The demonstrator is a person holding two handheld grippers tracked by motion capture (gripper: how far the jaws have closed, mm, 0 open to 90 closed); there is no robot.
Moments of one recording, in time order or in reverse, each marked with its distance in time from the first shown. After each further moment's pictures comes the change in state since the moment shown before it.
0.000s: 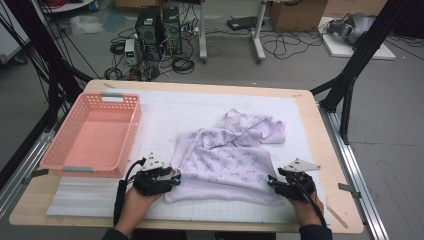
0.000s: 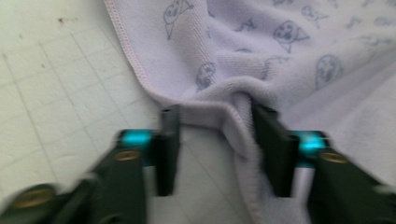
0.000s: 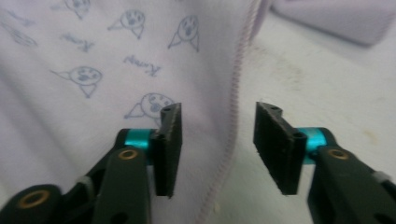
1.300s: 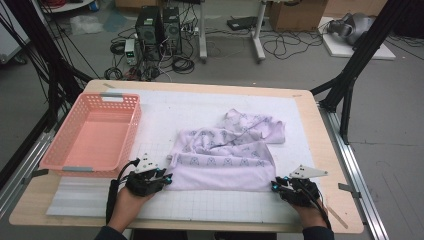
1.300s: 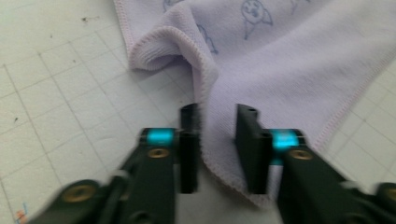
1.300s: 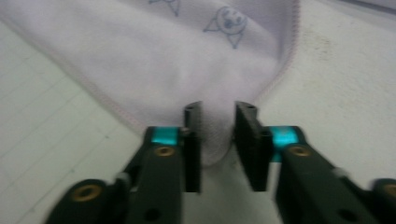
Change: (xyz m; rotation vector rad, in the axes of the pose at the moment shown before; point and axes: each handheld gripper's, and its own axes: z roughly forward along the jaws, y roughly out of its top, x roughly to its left) left arm 0.015 -0.009 -0.015 0.008 -0.056 0.023; right arm -0.005 -0.023 -0.012 -0.033 0.129 0.028
